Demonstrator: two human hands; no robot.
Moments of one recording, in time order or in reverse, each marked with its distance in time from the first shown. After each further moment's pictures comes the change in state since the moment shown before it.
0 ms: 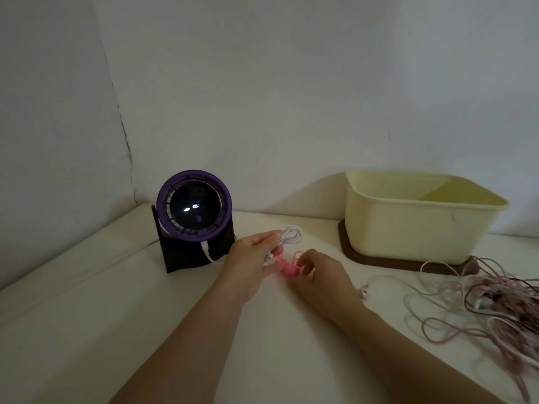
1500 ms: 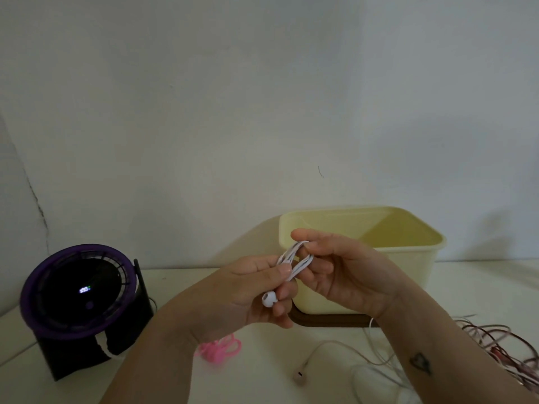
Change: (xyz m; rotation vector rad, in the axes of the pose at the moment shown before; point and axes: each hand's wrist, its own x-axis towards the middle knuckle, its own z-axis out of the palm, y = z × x) left_hand 0.003 0.055 0.114 0.288 -0.775 -0.045; right_hand 0.048 0.033 -0.166 1.619 -0.559 0.010
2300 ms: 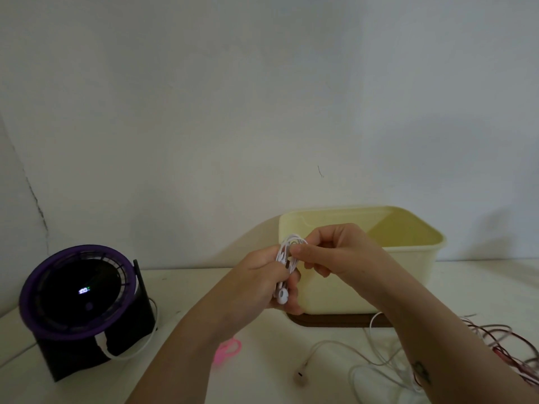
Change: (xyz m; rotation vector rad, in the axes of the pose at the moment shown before) left_hand 0.015 -0.006 0.009 0.271 0.302 0.090; right_hand -0.002 -0.005 0.006 -0.996 0.386 -0.157
